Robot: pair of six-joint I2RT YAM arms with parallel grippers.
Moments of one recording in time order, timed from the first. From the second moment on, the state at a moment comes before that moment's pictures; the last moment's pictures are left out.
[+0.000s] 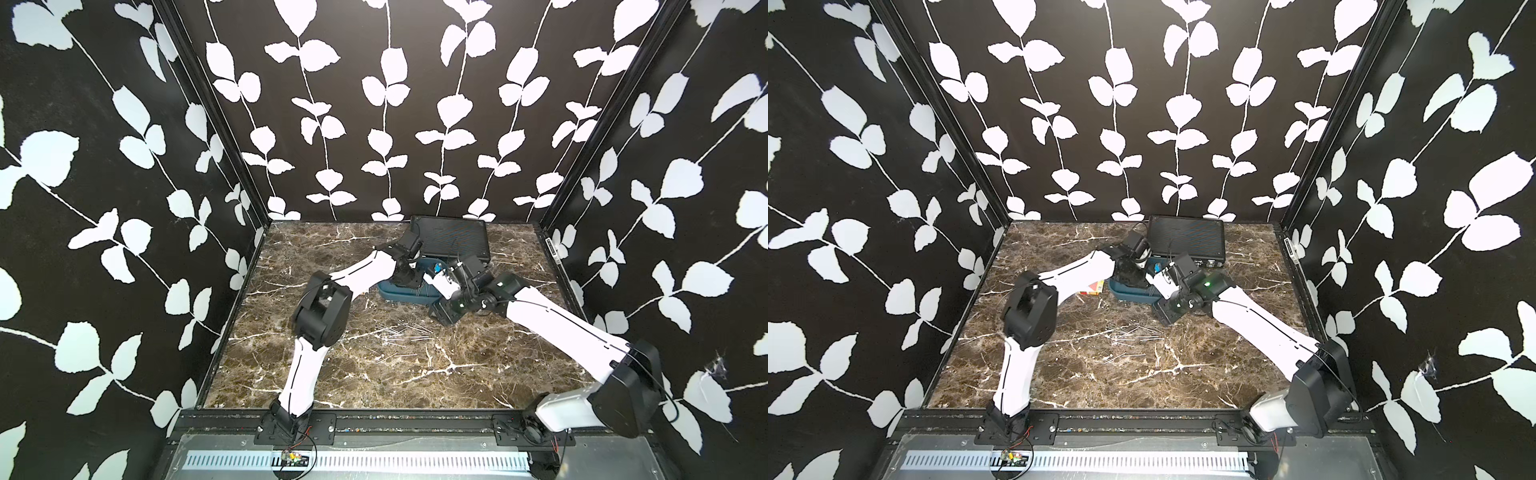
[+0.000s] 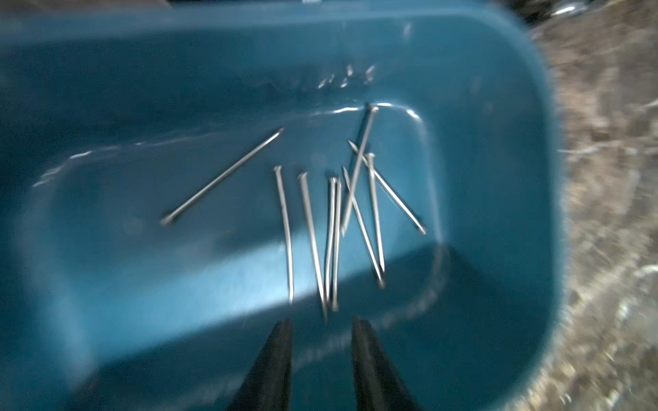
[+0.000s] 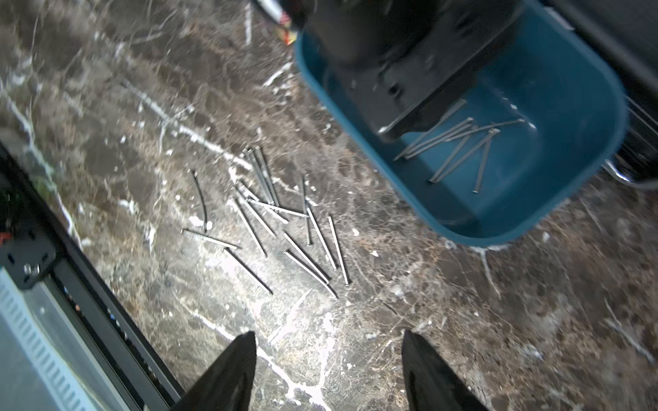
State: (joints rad) left arm -0.67 2.09 1.72 -0.72 0.13 -0.38; right arm 0.68 1.42 1.18 -0.80 -0.23 -0.09
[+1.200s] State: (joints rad) left arm -0.51 1.47 1.11 -0.73 -0.01 -0.43; right arm 0.99 1.82 1.19 -0.75 -0.12 -0.50
